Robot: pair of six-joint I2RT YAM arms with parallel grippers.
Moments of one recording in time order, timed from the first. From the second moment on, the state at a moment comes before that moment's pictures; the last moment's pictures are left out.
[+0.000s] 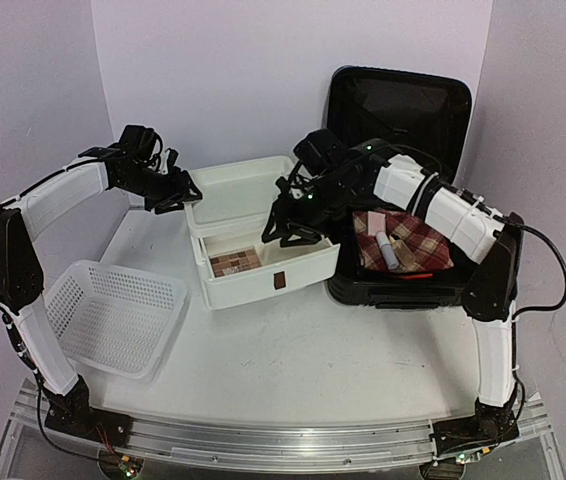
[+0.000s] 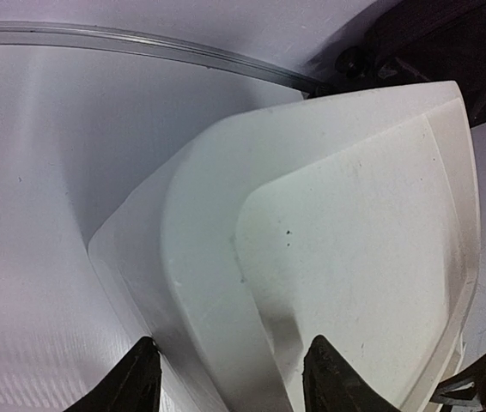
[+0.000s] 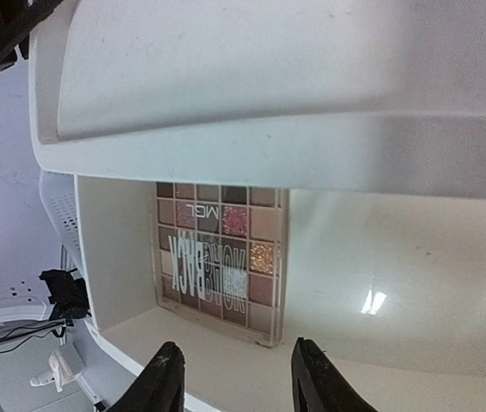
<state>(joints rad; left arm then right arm) -0.32 1.75 1.66 -0.68 0.35 -0.47 0.81 2.10 2.19 -1.03 -0.38 0.62</state>
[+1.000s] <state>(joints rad) -0.32 1.75 1.66 -0.69 0.35 -0.47 0.35 2.33 2.23 -1.13 0.15 0.29</state>
